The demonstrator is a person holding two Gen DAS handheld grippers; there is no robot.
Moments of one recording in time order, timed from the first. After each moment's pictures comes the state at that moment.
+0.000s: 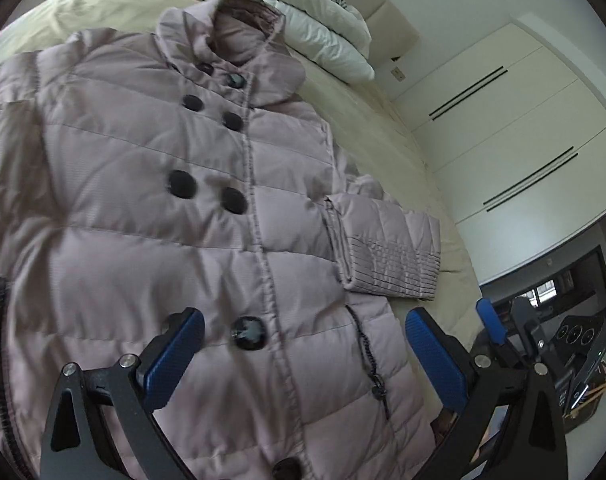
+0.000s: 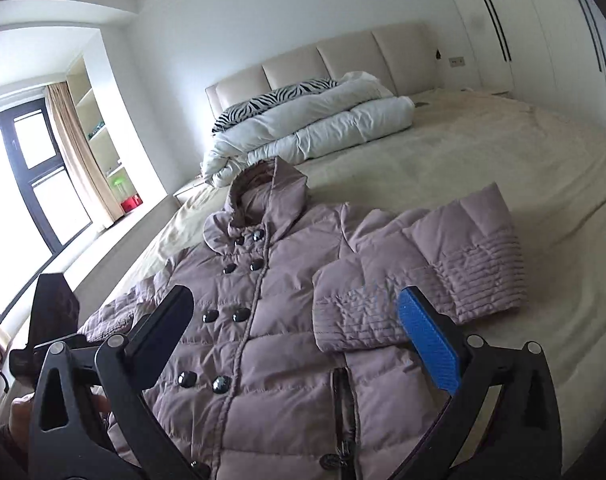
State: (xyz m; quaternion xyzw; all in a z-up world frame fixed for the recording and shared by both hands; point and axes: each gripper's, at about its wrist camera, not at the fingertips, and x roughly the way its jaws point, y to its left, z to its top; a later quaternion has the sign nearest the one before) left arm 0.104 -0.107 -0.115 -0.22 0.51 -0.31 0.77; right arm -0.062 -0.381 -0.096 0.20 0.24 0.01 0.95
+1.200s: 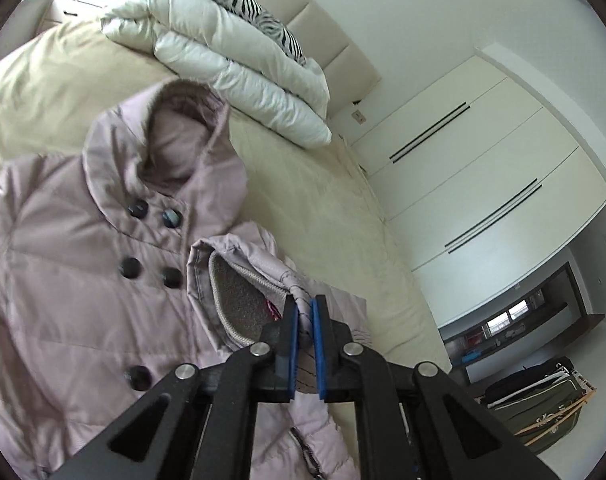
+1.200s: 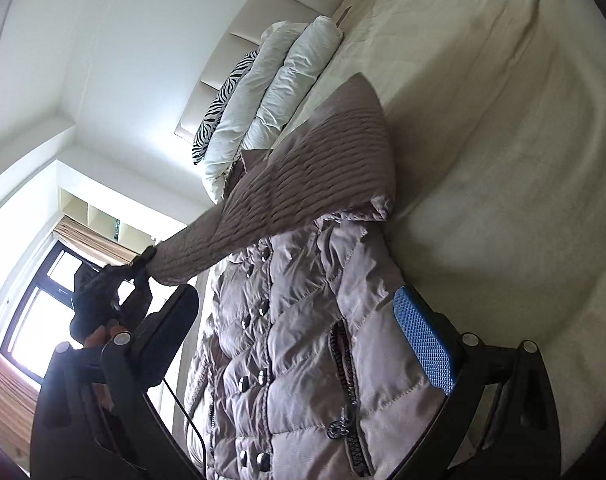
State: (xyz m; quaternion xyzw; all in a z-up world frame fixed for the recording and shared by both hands) left arm 0.199 -0.088 -0.013 -0.25 0.41 -0.33 0.81; right arm -0.076 -0.489 -0.183 0.49 0.25 0.06 0.84
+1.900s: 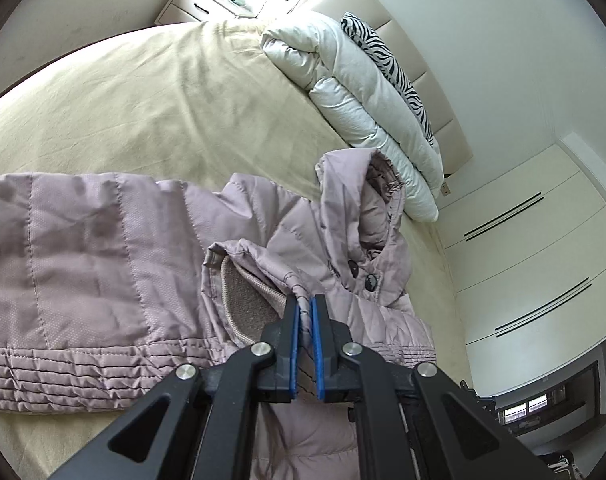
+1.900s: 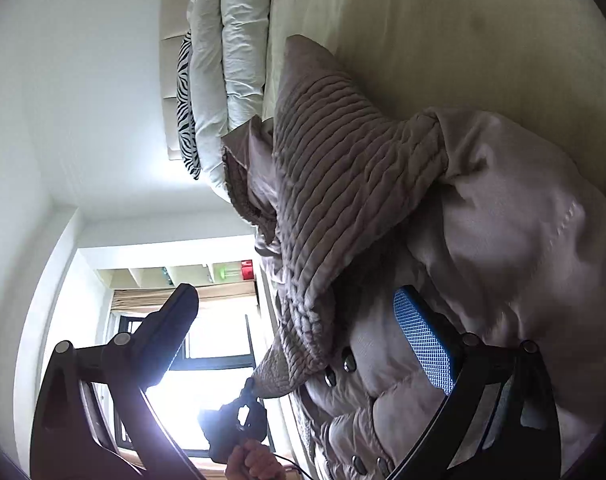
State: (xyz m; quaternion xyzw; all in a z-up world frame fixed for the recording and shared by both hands) left arm 0.239 0.115 -0.112 -0.35 0.42 -0.17 0.82; right arm 0.114 -0.435 -0.254 0.67 0.28 0.10 0.68
